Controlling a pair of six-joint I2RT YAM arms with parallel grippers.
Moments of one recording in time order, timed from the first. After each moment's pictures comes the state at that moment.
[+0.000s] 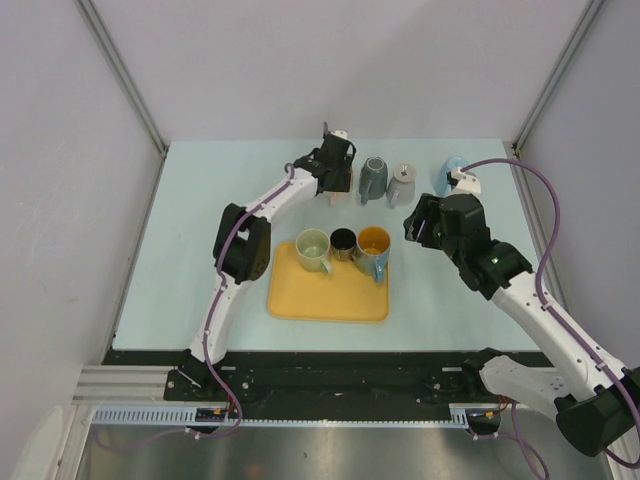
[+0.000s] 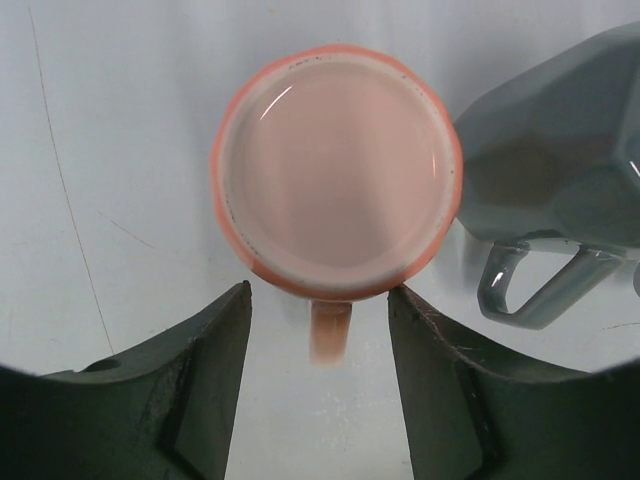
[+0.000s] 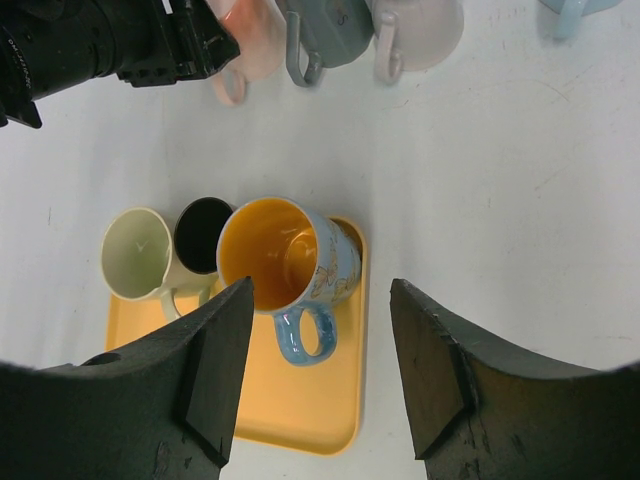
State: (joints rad) left arm -0.55 2.42 2.18 -0.54 -0.25 -0.31; right arm 0.51 1.01 1.00 -0.49 0.26 0.55
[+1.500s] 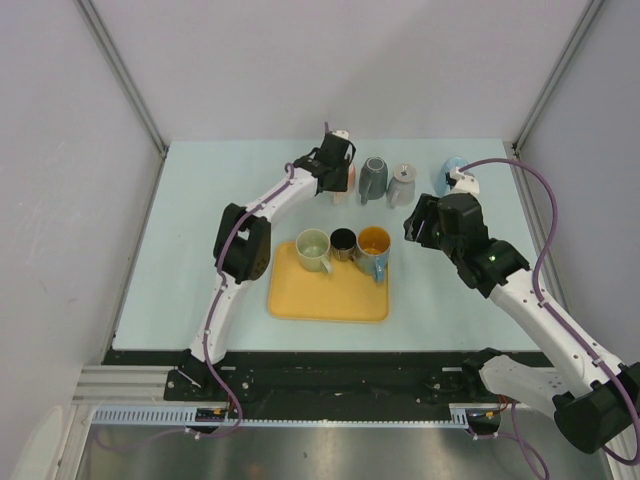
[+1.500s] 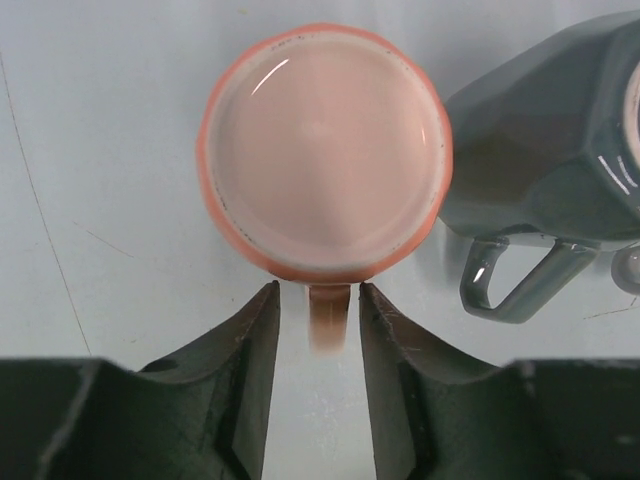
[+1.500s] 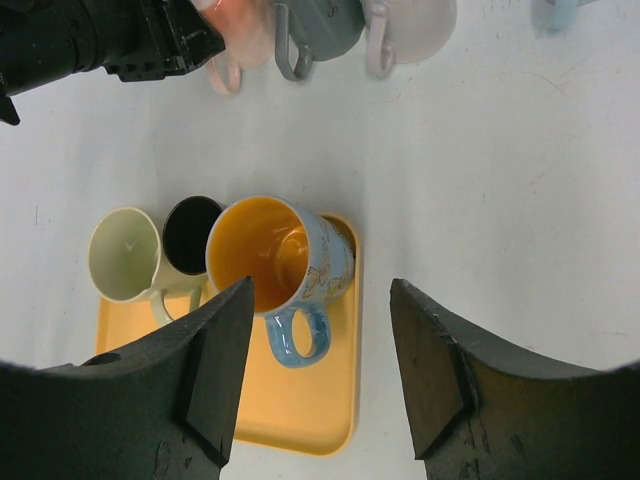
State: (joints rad) left arm -0.55 2.43 2.19 -0.54 -0.20 -0.31; right arm 0.51 1.03 1.00 -0.49 0.26 0.55
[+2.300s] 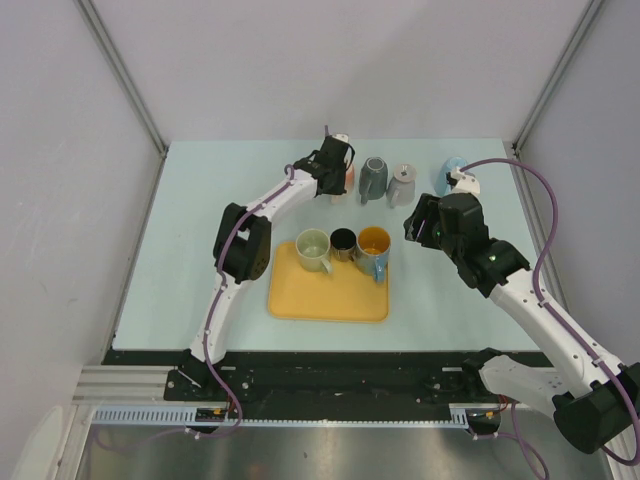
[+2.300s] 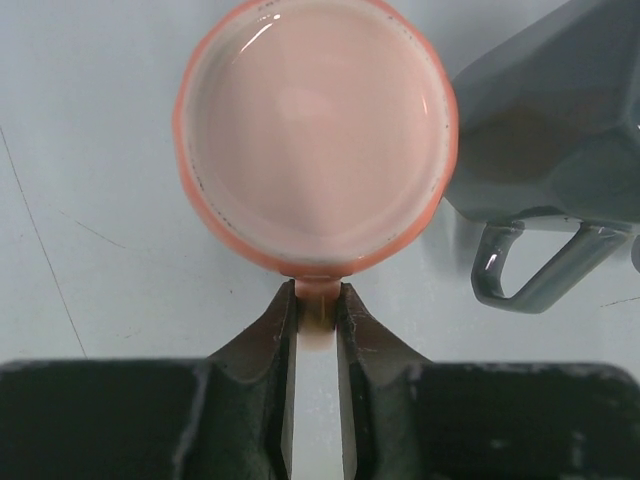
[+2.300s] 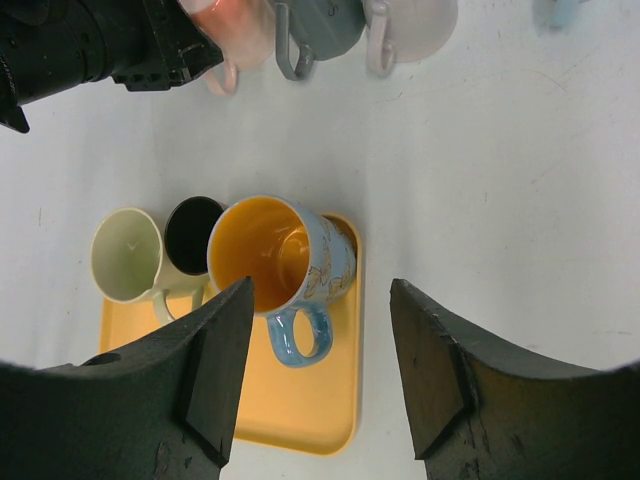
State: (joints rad) left arm -0.54 2.43 2.16 -0.53 -0.18 -0.30; right arm 0.50 1.03 0.99 -0.49 0.25 0.55
